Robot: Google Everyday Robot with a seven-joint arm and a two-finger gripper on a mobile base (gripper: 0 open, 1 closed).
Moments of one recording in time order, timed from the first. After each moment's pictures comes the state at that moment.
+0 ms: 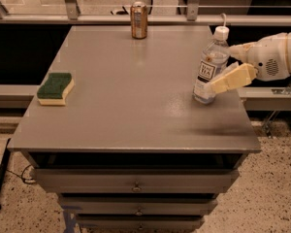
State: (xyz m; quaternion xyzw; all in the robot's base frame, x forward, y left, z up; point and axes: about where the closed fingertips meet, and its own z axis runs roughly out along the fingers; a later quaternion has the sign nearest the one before) arm 0.559 -0.186 0.923 -0.43 0.77 0.22 0.43
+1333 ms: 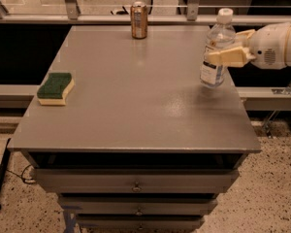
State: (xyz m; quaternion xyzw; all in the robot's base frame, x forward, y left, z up) arm 0.599 -0.196 0.951 -0.39 0.74 0.19 0.52
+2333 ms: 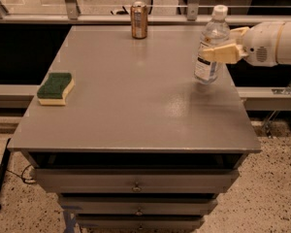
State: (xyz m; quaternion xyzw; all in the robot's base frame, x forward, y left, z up) arm 0.613 -0.186 0.956 -0.38 0.73 0.19 0.54
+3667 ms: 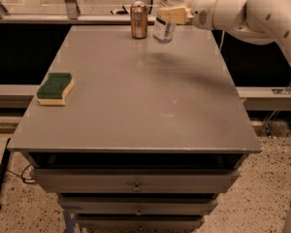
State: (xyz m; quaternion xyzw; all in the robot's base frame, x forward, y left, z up) arm 0.769 -0.095 0.990 -0.34 0.67 0.26 0.60
